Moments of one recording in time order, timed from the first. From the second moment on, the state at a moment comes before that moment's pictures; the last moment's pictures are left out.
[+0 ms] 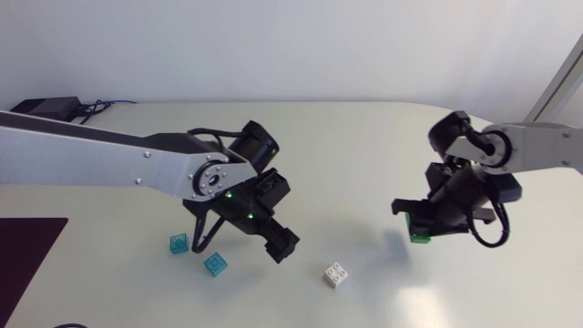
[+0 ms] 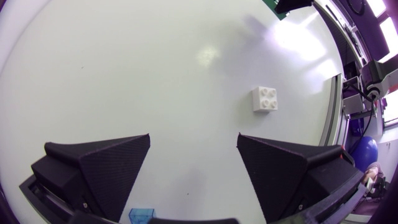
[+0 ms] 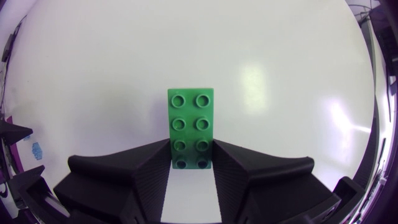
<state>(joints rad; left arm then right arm) -0.69 1.75 1.08 -0.50 0.20 0.14 0.11 1.52 0.90 -0.70 0.00 0.24</state>
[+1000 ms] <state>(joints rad) -0.96 2.09 1.50 -0.79 0.12 0.03 -0.20 1.42 0.64 -0.58 -0.08 0.04</state>
